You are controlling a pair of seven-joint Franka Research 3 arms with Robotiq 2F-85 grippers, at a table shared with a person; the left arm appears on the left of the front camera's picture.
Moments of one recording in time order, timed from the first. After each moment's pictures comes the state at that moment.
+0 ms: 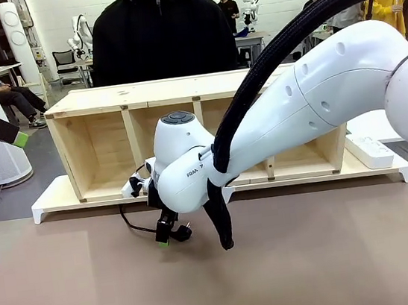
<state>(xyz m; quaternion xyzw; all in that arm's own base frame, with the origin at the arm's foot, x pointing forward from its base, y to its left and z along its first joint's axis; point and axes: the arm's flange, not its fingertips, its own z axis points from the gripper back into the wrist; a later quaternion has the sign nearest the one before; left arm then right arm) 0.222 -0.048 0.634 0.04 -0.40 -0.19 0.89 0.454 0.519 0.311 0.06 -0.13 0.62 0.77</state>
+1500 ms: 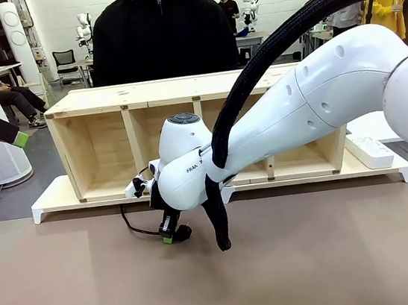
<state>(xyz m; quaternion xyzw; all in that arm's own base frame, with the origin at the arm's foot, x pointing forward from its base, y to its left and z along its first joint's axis) 0.222 -0.048 0.634 0.04 -0.40 -0.19 0.89 0.457 0.515 0.305 0.08 -0.11 0.62 0.77</state>
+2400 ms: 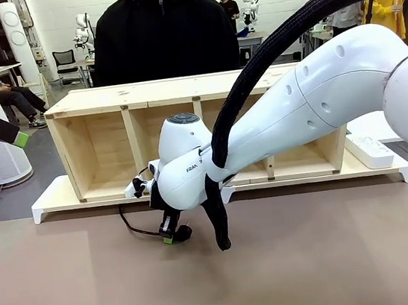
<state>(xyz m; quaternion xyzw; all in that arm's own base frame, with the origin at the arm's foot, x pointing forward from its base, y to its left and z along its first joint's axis) 0.222 -0.048 0.634 0.04 -0.40 -0.19 0.89 0.457 0.515 0.305 0.08 -0.11 0.62 0.77</state>
